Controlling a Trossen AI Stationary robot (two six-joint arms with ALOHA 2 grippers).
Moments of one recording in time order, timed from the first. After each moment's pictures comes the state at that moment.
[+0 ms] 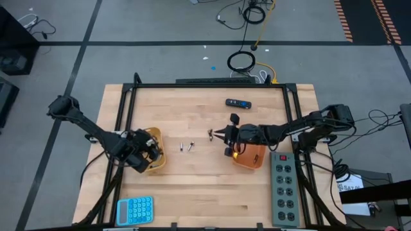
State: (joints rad) left arm -0.58 1.07 0.49 -0.88 -0.72 -1.48; right arm 0.05 1.52 0.65 0.51 0.28 -0.04
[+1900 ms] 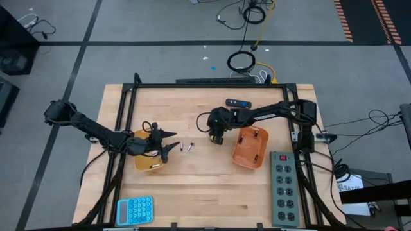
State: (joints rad) left arm -0.34 1.07 0.21 0.56 -0.64 -0.20; right arm -0.20 1.93 1.12 -0.16 0.04 0.00
